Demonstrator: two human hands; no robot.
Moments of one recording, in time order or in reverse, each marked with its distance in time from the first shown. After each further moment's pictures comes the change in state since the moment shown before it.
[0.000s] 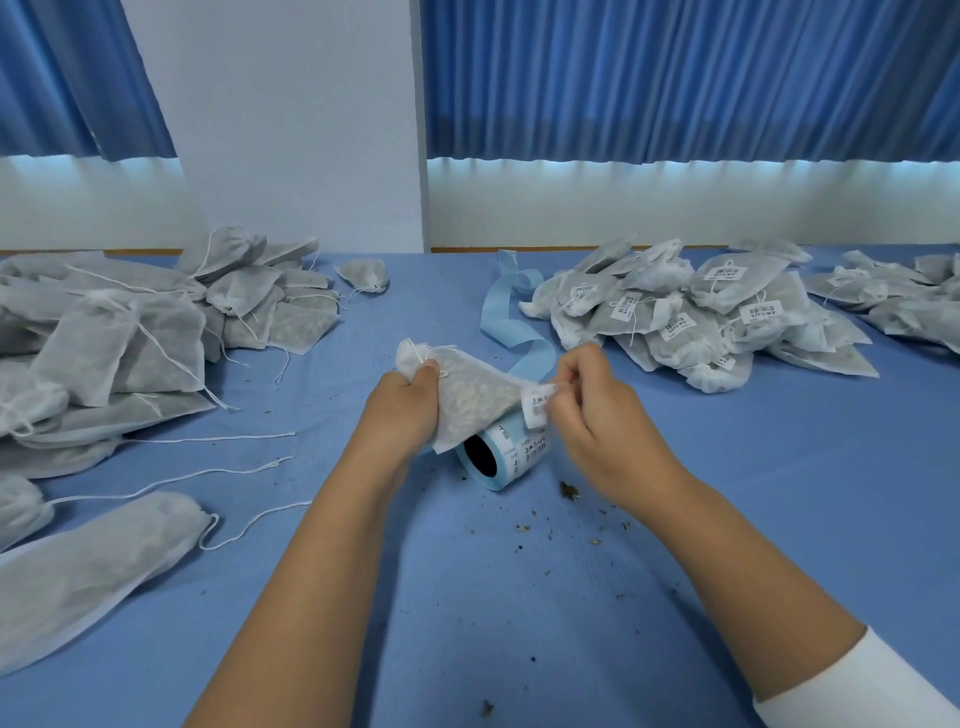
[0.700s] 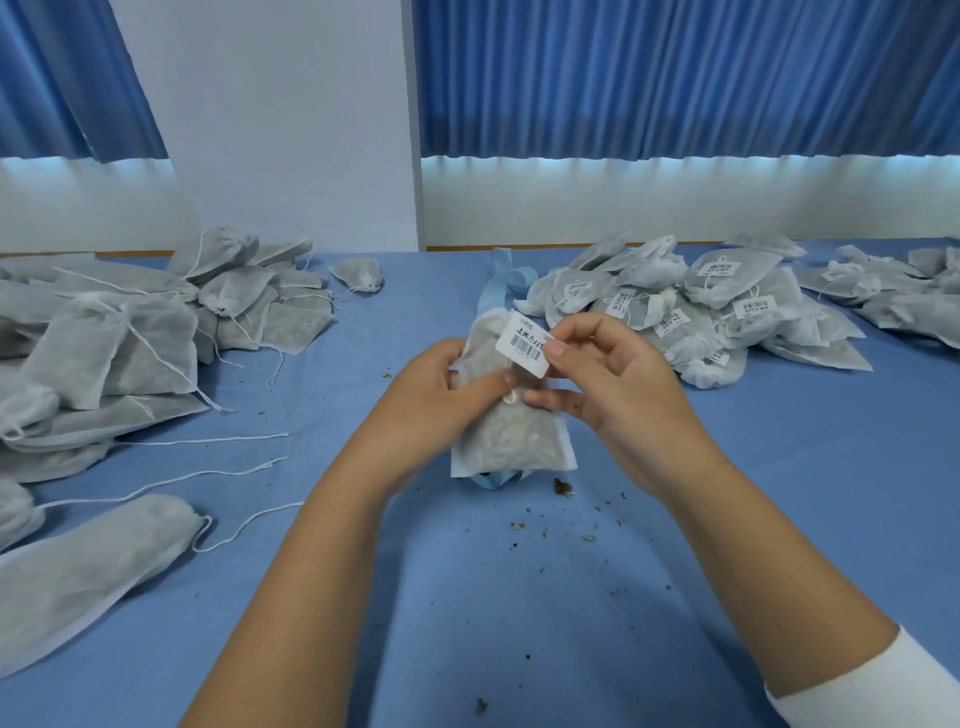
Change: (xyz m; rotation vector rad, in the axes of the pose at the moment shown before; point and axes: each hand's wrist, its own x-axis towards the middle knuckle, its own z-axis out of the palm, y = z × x) left_hand -0.035 0.021 -0.004 -0.179 -0.381 0.278; right_hand 0.007 -0.021 -0.017 0.987 0.052 0.167
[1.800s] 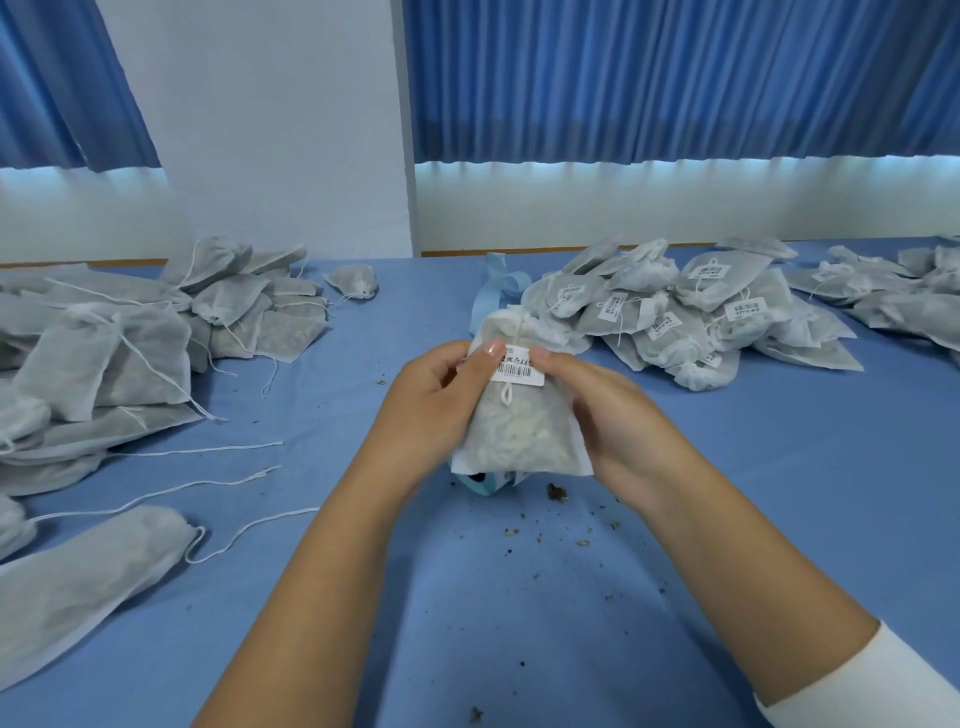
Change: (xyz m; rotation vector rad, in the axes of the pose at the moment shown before) left_hand -0.006 0.008 0.013 -0.039 0.079 0.092; right_hand 0.003 0.009 -0.005 0.195 -0.046 0.349
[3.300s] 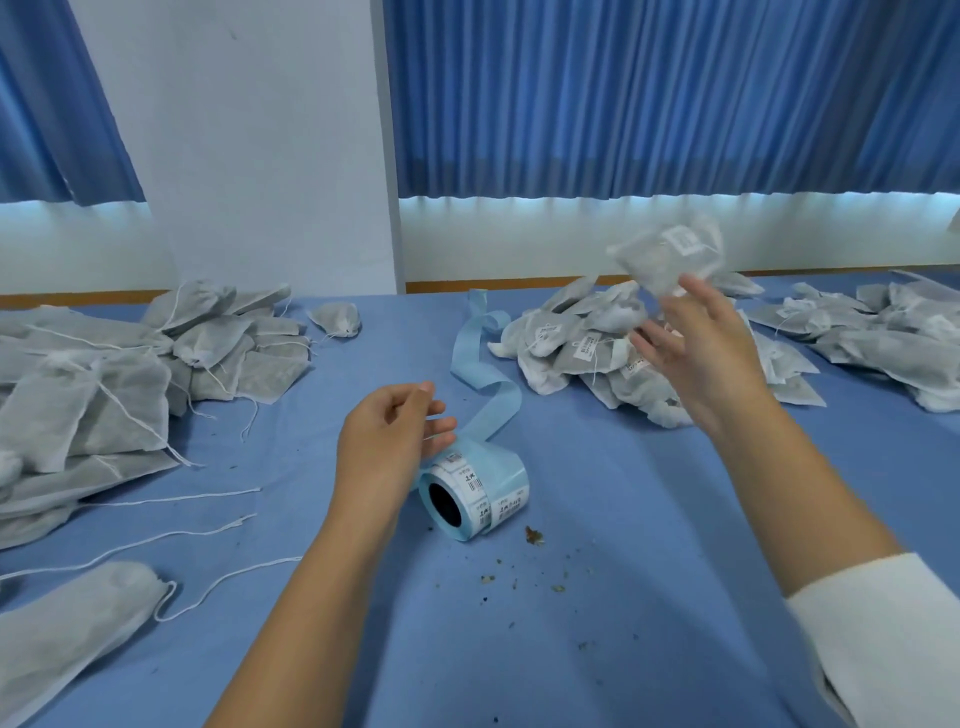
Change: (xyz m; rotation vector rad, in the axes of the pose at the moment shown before) left_hand 0.021 -0.011 0.000 -0.213 0.344 -0.097; right_hand 0.030 -0.087 -0.077 -0.025 0.501 -0.424
